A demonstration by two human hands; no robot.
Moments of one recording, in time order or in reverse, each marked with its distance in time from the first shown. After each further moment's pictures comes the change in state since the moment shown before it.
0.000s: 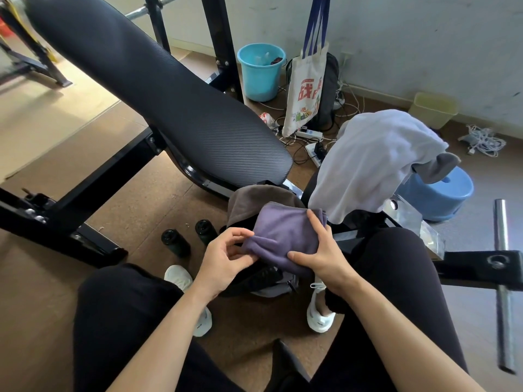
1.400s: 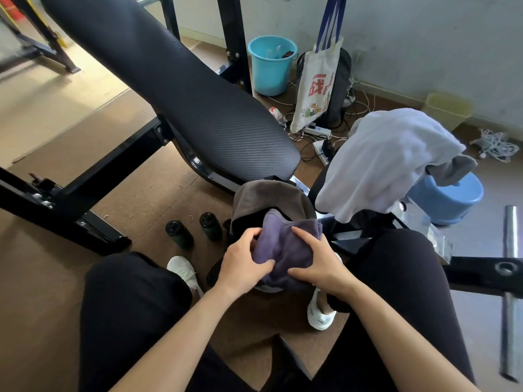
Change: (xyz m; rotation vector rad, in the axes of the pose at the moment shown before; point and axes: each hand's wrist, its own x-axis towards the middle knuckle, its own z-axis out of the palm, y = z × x) left_hand 0.000 -0.007 0.033 0.394 0.084 -0.136; right_hand -0.003 0.004 0.012 -0.392 -0.117 -0.054
